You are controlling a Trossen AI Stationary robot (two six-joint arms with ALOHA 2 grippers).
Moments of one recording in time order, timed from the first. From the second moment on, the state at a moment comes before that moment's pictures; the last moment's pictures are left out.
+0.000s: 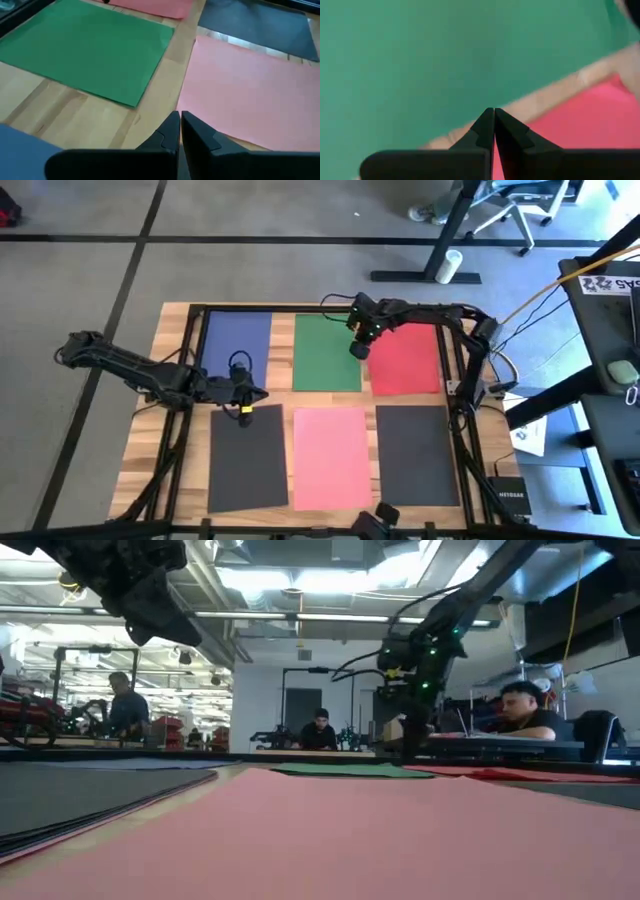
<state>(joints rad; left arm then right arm) -0.26 0.92 0.56 -0.28 -0.42 -0.44 -0.64 1.90 1.20 -0.54 -0.09 -0.19</state>
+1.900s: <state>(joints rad) -0.26 0.96 0.56 -0.30 -0.42 -0.46 -0.75 1.99 1.29 -0.60 -0.12 -0.08</state>
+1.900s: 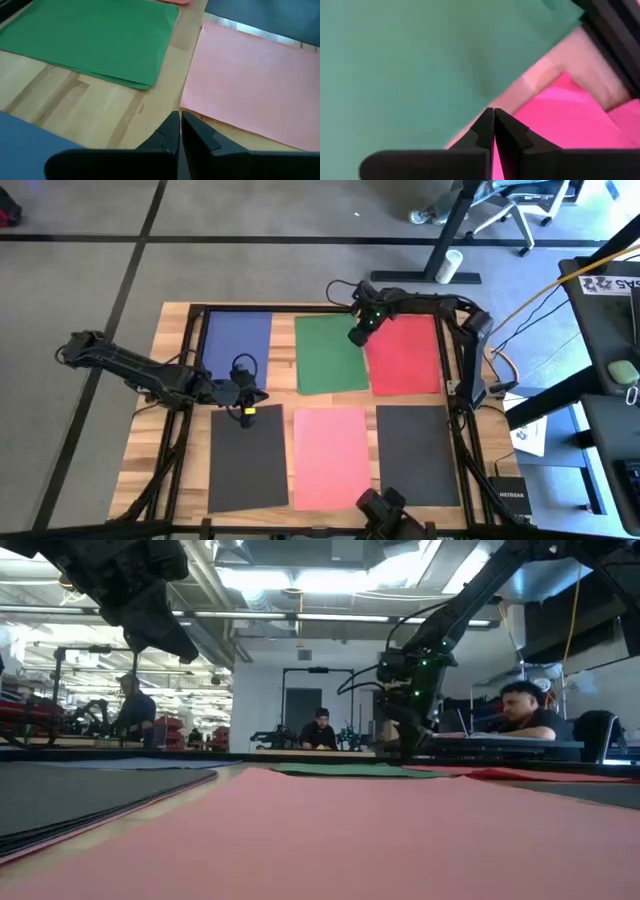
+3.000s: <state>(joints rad) -0.26 0.96 0.56 -0.31 -0.42 -0.47 -0.79 2.02 1.29 -0.58 -0.06 0.00</state>
